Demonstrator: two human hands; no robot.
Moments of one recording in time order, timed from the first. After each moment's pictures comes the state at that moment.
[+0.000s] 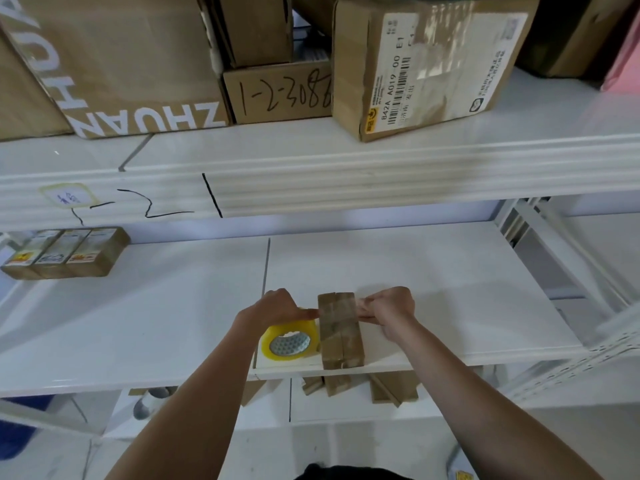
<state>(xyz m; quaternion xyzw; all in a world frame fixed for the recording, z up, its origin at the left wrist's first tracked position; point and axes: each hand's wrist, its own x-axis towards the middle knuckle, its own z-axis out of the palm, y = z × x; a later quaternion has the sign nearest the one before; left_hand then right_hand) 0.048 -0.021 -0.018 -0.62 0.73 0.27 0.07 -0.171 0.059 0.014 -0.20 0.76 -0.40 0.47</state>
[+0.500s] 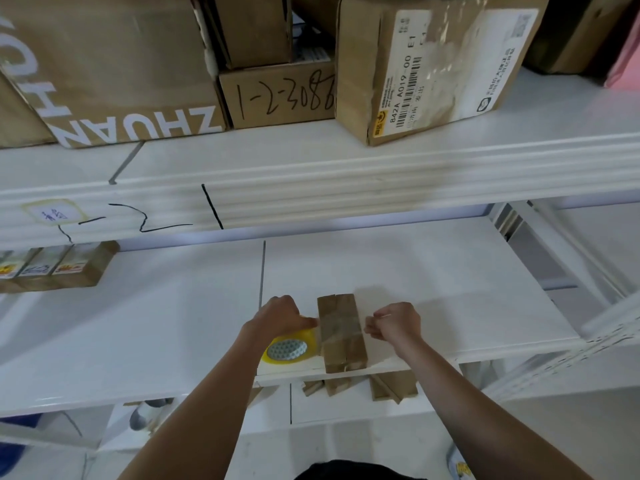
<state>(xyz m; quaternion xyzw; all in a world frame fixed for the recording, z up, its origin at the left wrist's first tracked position) 0.048 -0.025 -0.036 -0.60 0.76 0.26 0.08 -0.181 0.078 -0.021 -0.25 0.78 -0.38 0.43</state>
